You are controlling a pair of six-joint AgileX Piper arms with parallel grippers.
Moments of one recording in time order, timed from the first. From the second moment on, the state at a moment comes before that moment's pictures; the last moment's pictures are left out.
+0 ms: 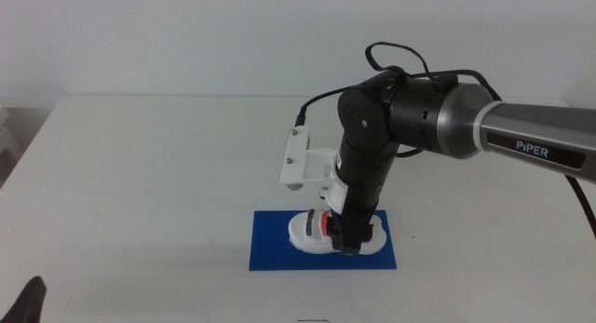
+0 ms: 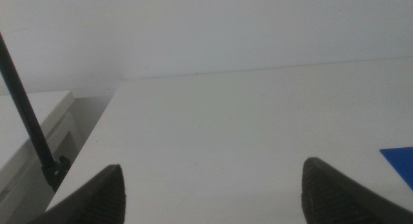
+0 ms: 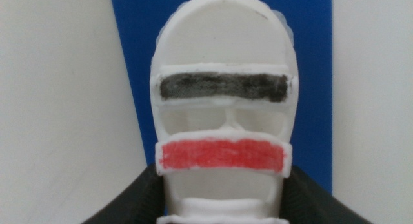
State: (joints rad) left arm 0.00 -0.01 0.03 -0.01 0.18 0.07; right arm 0.67 2.04 -1.57 0.00 1.00 -0.79
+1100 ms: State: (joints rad) left arm 0.00 -0.01 0.03 -0.01 0.18 0.07; right arm 0.69 2.16 -1.73 0.02 1.07 -0.84
